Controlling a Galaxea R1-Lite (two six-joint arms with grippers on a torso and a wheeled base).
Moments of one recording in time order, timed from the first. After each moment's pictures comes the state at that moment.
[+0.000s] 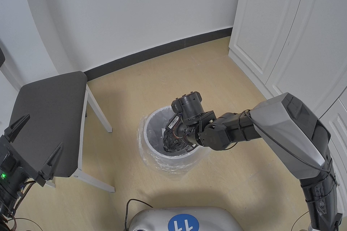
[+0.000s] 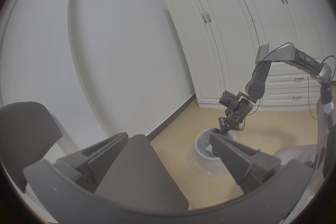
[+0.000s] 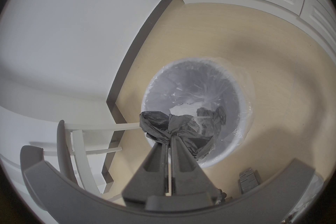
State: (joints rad) left arm -0.24 0.94 -0.03 -1.03 -0.07 0.43; right arm 0.70 2.46 -1.71 -0.13 -0.25 1.10
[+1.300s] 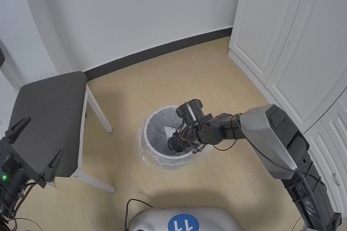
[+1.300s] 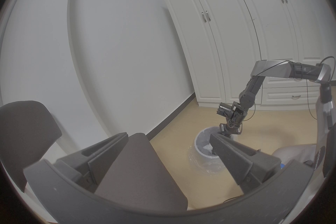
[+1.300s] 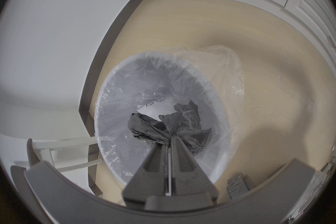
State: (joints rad) left arm -0.24 0.94 -0.02 -1.03 -0.07 0.43; right arm 0.62 2.67 -2.00 0.12 -0.25 1.16
